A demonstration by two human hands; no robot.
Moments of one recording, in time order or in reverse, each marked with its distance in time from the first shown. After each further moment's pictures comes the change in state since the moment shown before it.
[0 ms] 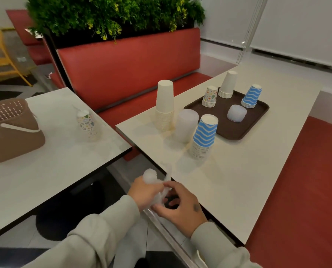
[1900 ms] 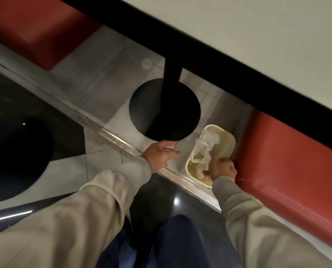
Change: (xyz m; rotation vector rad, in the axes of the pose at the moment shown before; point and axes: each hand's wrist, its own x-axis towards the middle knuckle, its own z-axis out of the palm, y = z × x) left_hand 0.190 -0.301 0.167 0.163 -0.519 -0.239; right_hand -0.001 0.456 0.048 0.038 0.615 1.186
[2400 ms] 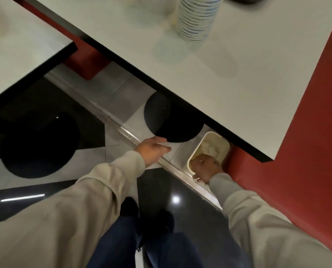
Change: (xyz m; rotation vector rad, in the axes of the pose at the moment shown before) left_hand -0.126 0.058 -0.037 0.065 0.154 -0.038; right_hand -0.144 -0.056 -0.071 -0.312 -0.434 -0.328
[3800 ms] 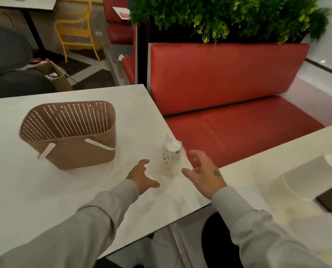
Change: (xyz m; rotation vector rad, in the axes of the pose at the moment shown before) left_hand -0.086 0.078 -0.464 -0.157 0.630 0.080; right_hand -0.128 -0.559 0.117 -0.273 -0.128 -0.910
